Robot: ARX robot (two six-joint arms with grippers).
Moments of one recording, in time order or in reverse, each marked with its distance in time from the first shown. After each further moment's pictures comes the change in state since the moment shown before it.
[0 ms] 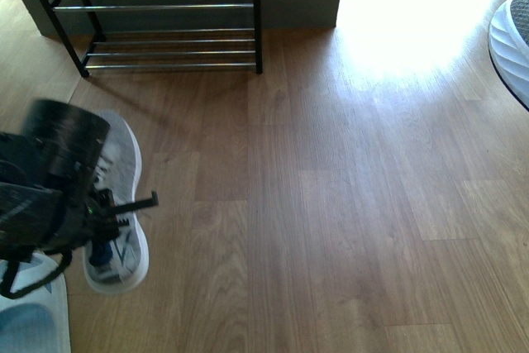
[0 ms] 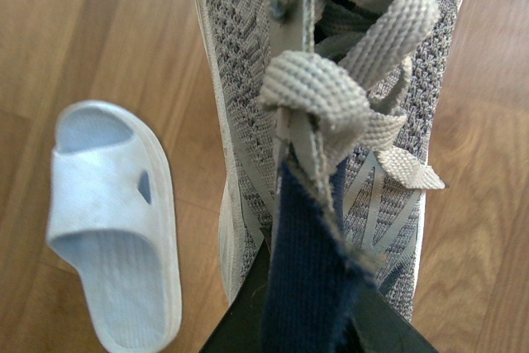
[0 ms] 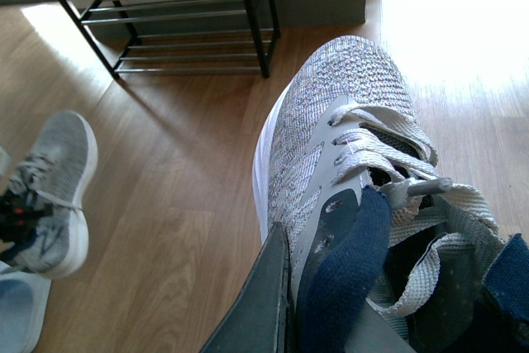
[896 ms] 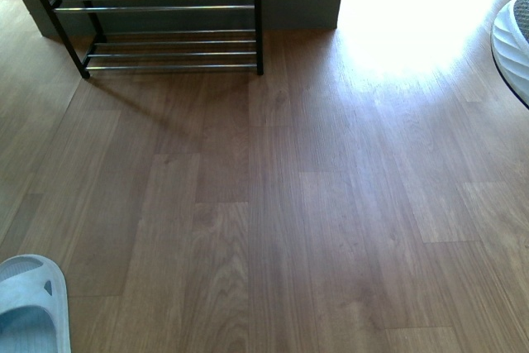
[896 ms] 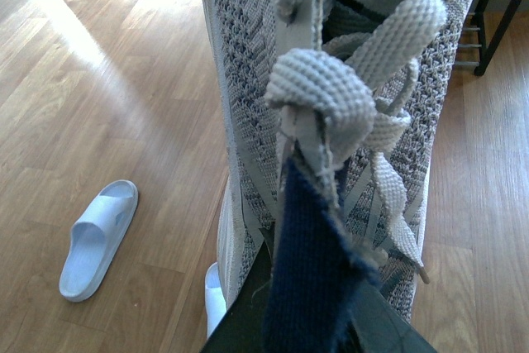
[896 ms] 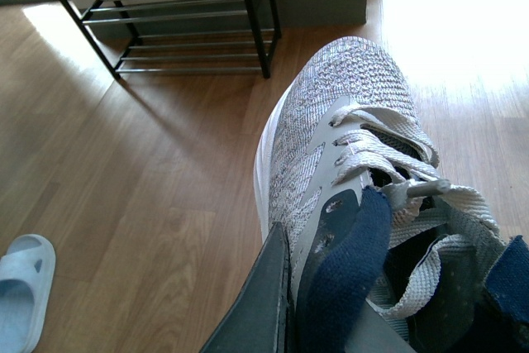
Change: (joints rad) left arm -0.141 -1.153 -0.270 -0.421 -0.272 0.243; right arm 0.000 0.000 0.000 0.000 0.000 0.000
